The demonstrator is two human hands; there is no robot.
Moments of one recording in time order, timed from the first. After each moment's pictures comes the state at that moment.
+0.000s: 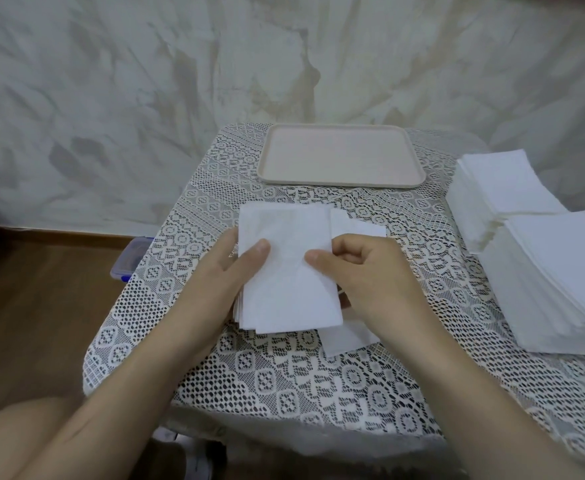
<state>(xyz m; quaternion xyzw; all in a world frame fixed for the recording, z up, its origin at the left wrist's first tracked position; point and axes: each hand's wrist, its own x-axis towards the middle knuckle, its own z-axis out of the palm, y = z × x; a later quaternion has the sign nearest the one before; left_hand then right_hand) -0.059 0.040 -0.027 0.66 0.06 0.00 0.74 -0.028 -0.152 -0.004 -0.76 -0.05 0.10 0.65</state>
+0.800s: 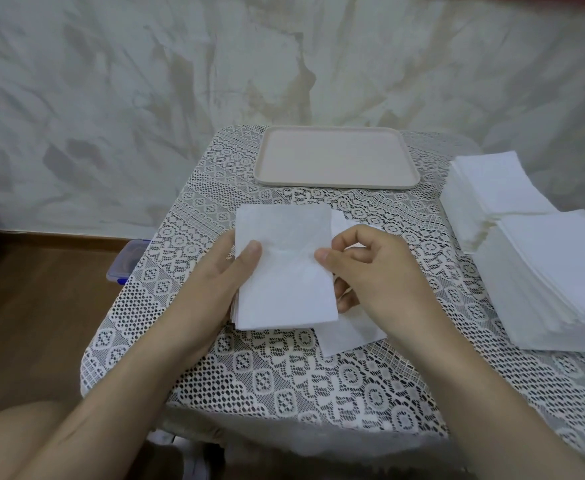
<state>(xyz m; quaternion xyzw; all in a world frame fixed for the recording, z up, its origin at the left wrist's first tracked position) -0.061 0.039 -0.026 0.65 0.04 0.00 0.76 -0.027 -0.162 -0.002 -0.73 -0.04 0.09 0.68</state>
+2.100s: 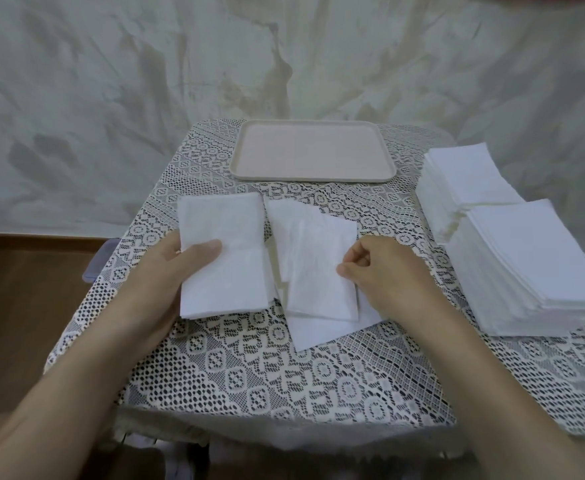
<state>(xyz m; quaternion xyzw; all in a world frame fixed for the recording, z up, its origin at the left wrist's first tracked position) -0.054 0.056 -0.021 0.65 0.11 0.00 0.75 0.005 -0.208 -0.030 -0.95 -0.04 0.05 0.32</state>
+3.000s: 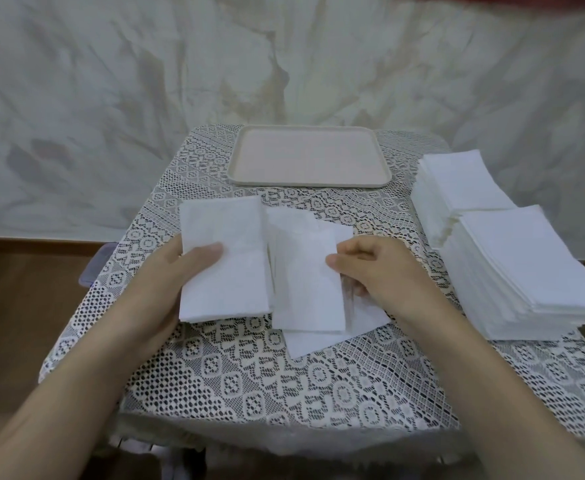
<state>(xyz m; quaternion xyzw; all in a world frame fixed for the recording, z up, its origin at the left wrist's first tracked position) -0.054 0.052 -0.019 0.64 0.11 -0.01 0.76 0.003 -0.211 -0.023 -0.80 -0.02 0.10 0.58</state>
